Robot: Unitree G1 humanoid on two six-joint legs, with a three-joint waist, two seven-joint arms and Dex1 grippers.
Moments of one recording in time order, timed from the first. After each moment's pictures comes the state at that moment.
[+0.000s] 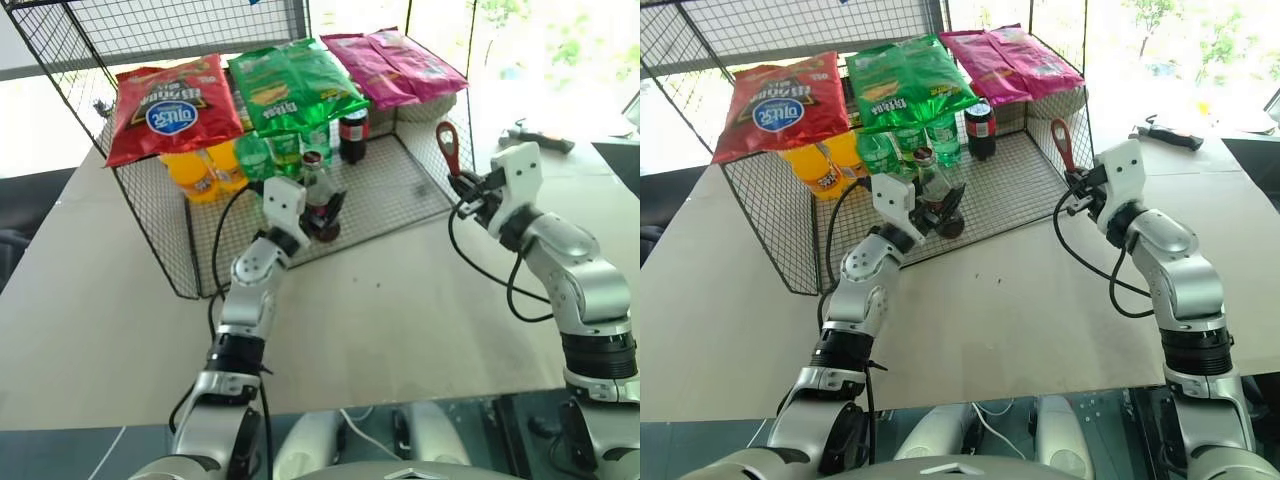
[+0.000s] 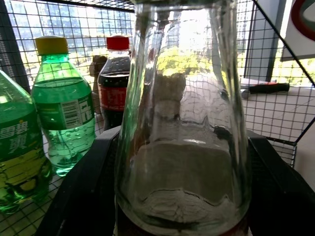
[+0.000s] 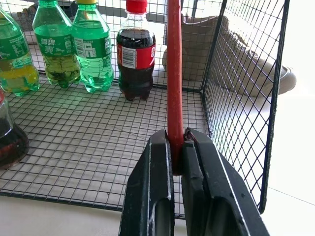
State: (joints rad) left arm -0.45 0.19 -0.01 0.14 -0.23 -0.07 -0.51; right arm -0.49 -0.45 -0.06 -0.20 0.34 0.56 0.41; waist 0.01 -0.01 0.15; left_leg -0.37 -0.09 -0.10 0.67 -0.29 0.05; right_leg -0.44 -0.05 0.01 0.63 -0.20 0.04
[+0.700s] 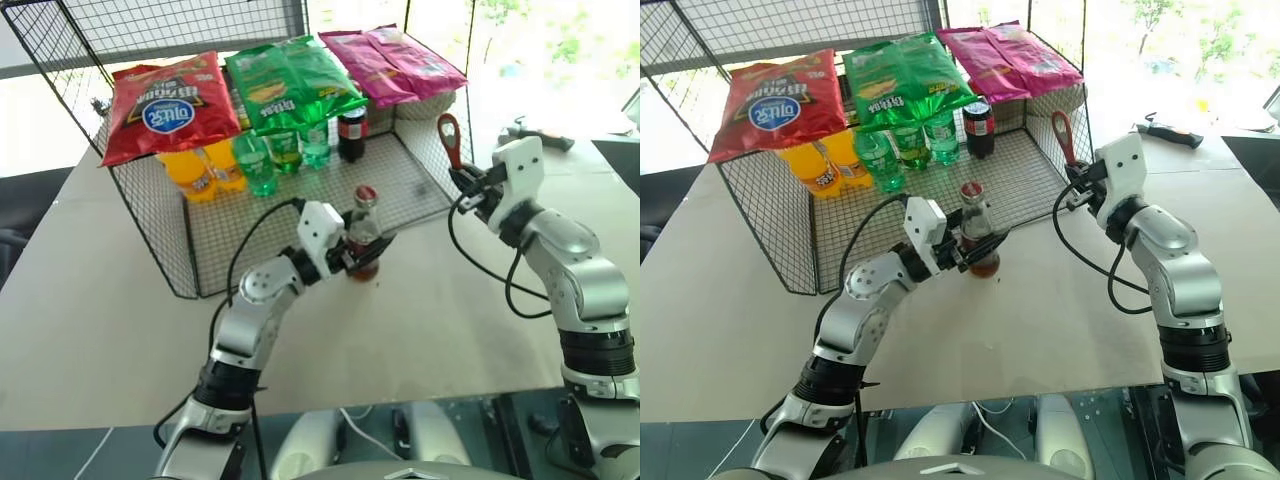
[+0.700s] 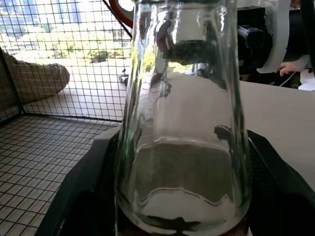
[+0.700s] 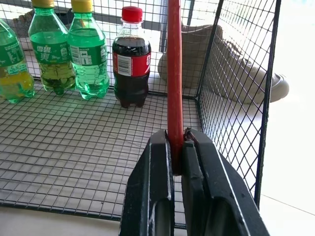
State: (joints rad) left arm -0.35 0.24 -0.16 -0.11 -0.29 0.14 -0.67; right arm -0.50 -0.44 -0.06 -0.19 0.32 0.53 0.41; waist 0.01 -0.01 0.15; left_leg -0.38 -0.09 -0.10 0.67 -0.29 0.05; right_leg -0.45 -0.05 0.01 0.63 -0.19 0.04
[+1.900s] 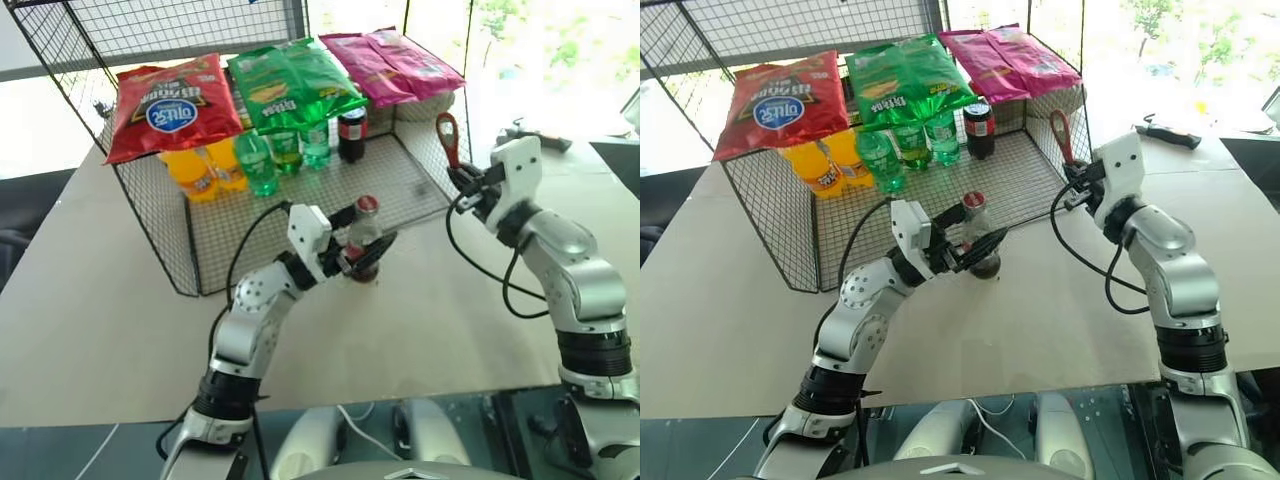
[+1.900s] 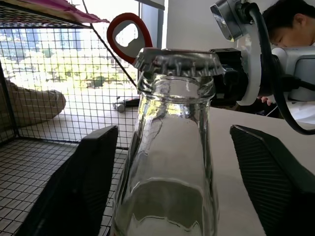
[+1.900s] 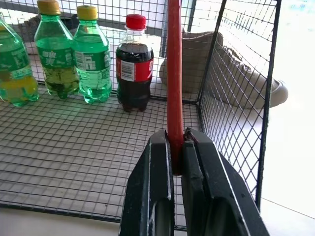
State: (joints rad) left arm -0.30 0.22 -0.14 -0.15 -0.37 0.08 -0.72; right arm -0.49 -0.40 -0.03 -0.23 0.32 0.54 0.40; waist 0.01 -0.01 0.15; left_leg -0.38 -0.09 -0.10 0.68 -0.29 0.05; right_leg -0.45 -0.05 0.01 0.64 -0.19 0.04
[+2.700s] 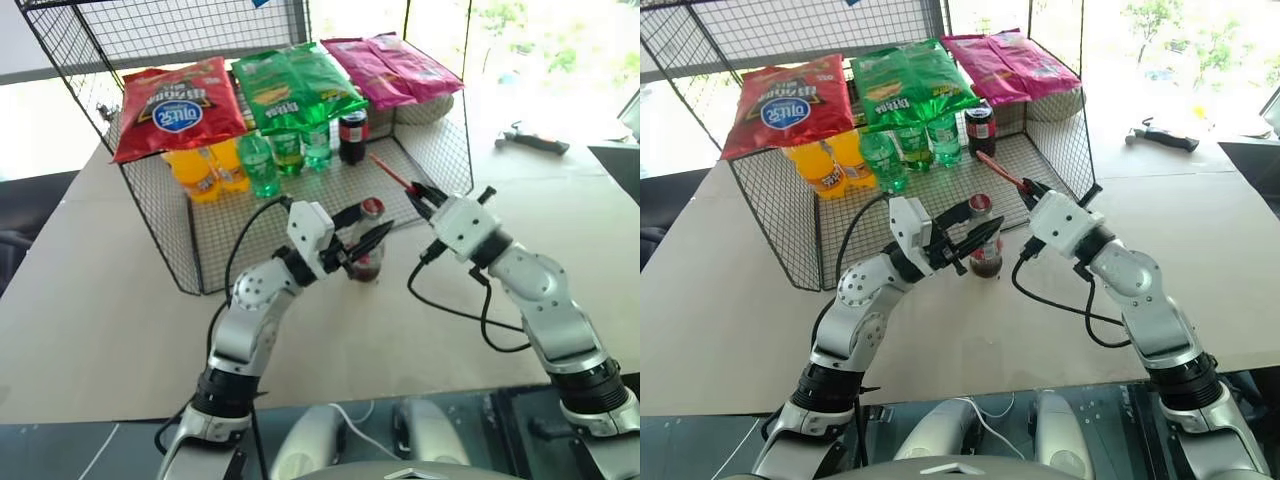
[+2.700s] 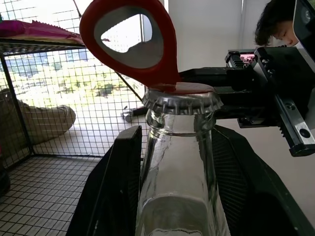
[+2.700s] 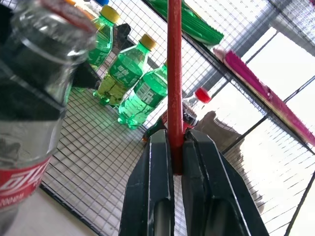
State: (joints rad) left arm -0.31 0.24 -0.15 -0.17 -0.32 0.05 -0.69; right arm -0.33 -0.50 0.20 -0.28 -0.13 -0.04 0.39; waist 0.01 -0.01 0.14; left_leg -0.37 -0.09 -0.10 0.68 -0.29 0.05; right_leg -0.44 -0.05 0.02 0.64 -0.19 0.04
